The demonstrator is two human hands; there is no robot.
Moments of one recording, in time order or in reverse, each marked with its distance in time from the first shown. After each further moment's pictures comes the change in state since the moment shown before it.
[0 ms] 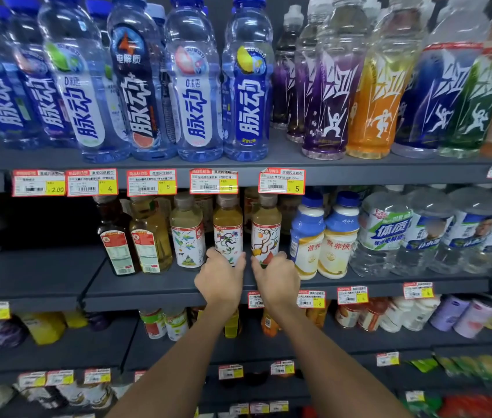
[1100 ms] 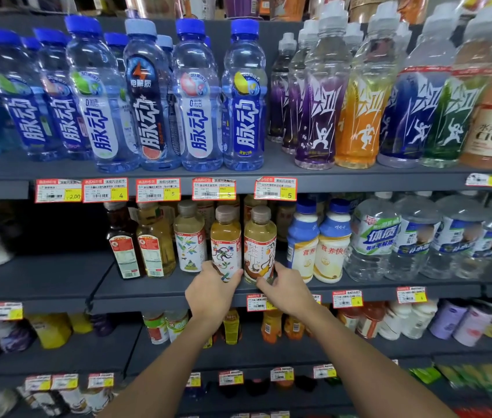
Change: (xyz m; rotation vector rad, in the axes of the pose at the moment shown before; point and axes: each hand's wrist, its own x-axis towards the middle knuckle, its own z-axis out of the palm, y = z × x) left_hand -0.017 -0.025 -0.030 -0.027 -0.063 0.098; right_hand 0.010 0.046 -0.025 0.258 -0.379 -0.276
